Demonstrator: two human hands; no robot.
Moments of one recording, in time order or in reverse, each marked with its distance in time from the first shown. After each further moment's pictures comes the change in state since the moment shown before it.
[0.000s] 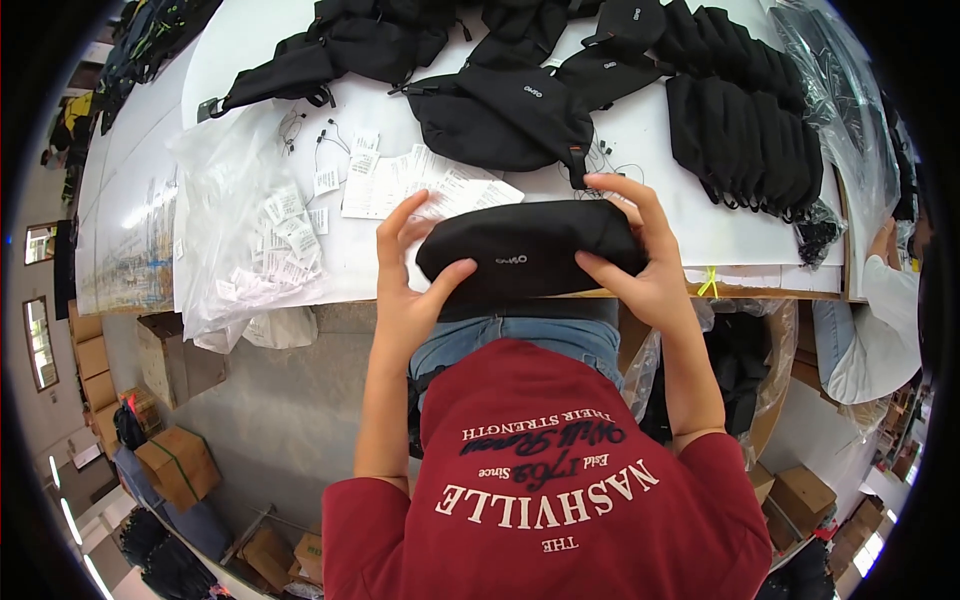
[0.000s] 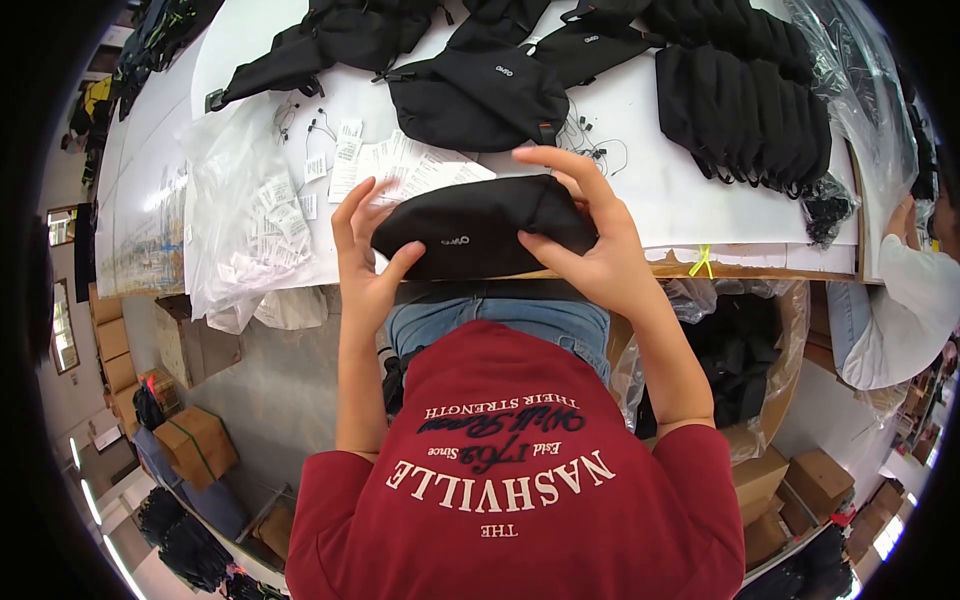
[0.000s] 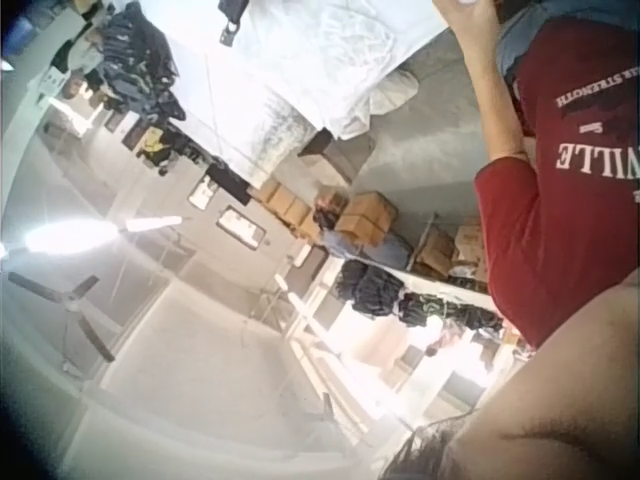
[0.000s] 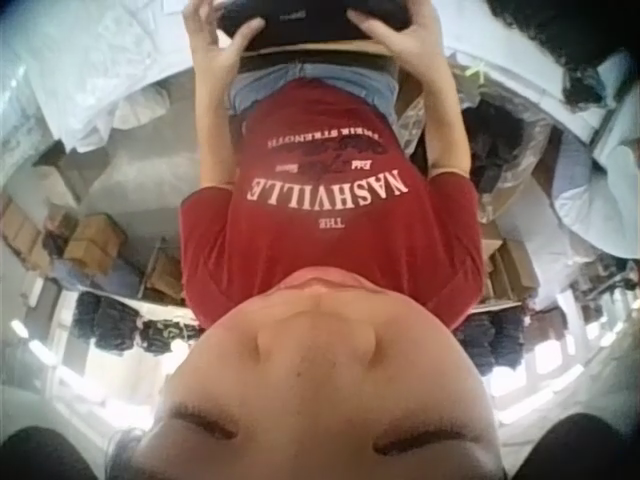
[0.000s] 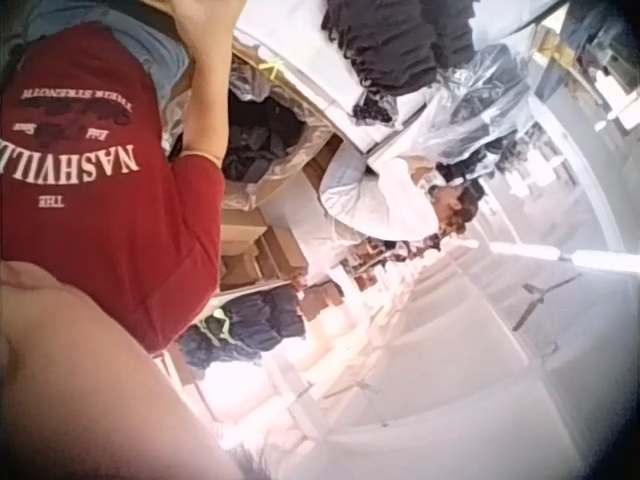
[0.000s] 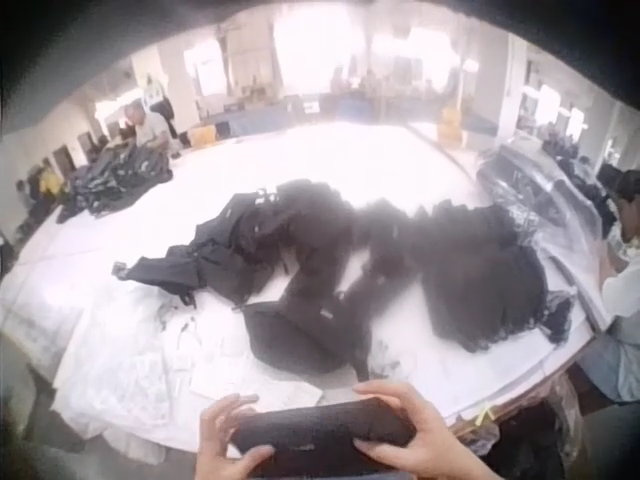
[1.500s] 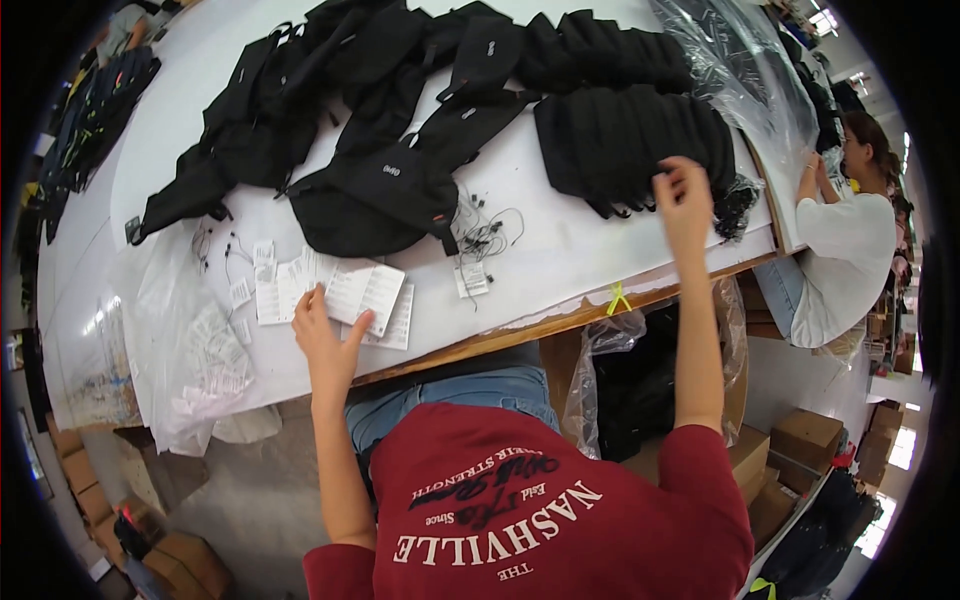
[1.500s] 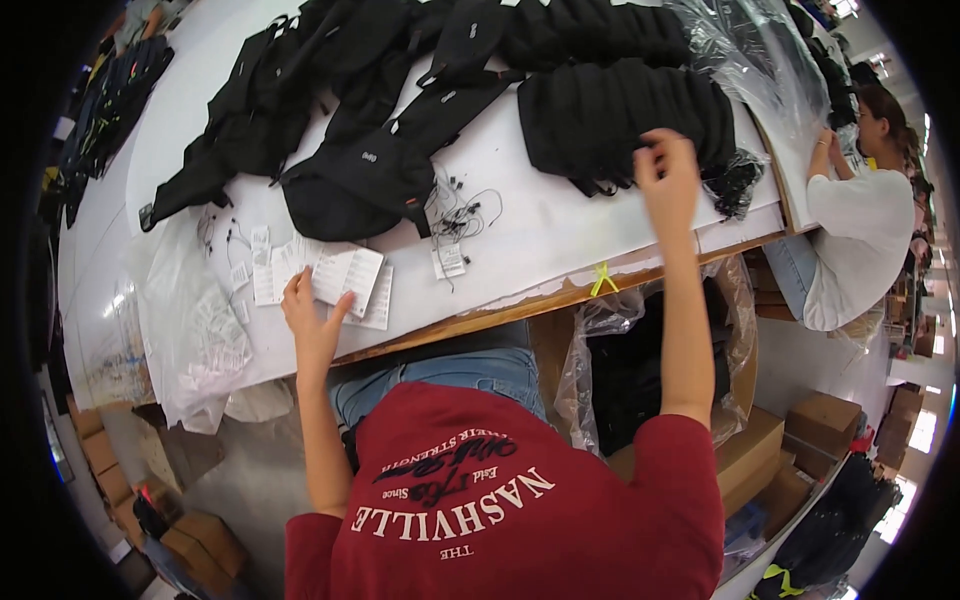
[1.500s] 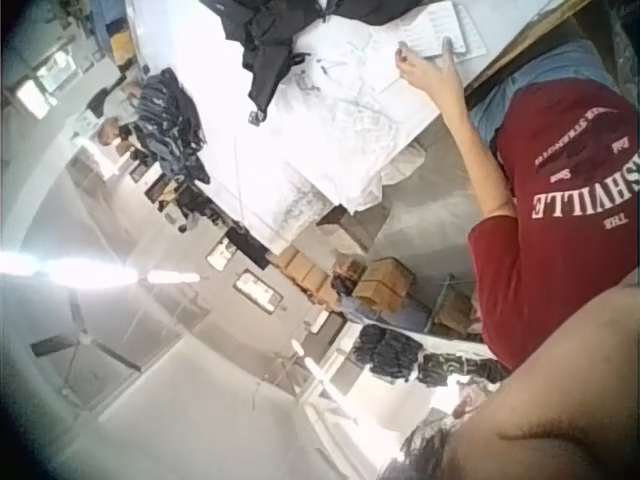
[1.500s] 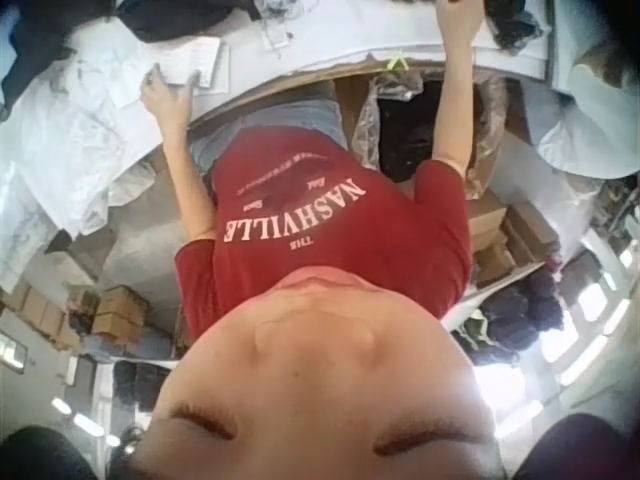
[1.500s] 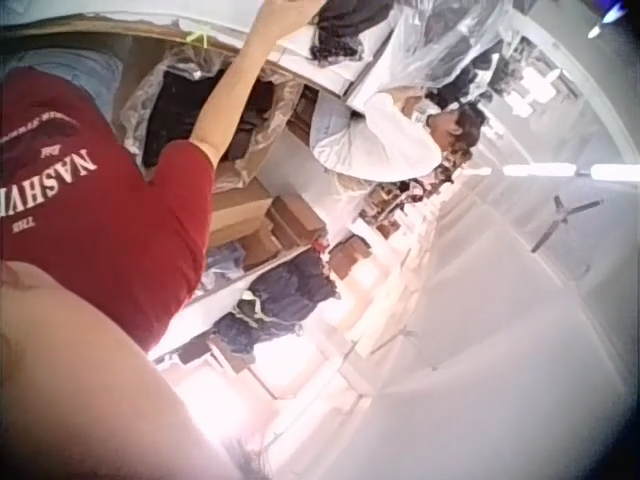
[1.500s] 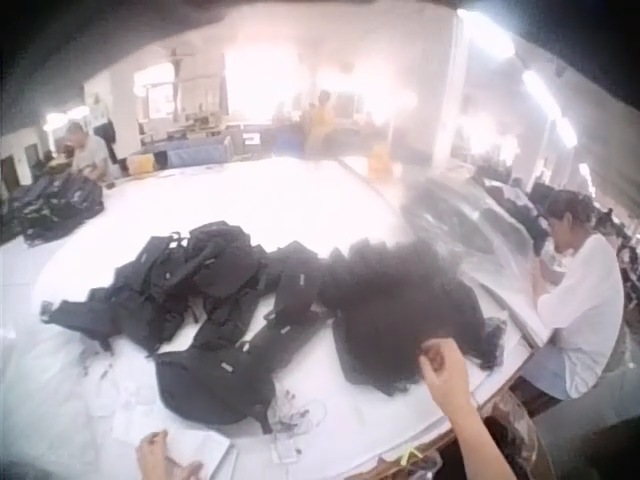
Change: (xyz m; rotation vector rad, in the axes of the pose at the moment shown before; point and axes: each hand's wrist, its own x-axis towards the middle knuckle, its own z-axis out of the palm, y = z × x) left_hand 0.021 -0.072 0.008 0.924 -0.096 -0.094; right_hand 0.011 0.078 -0.229 -1.001 0.654 -0.076
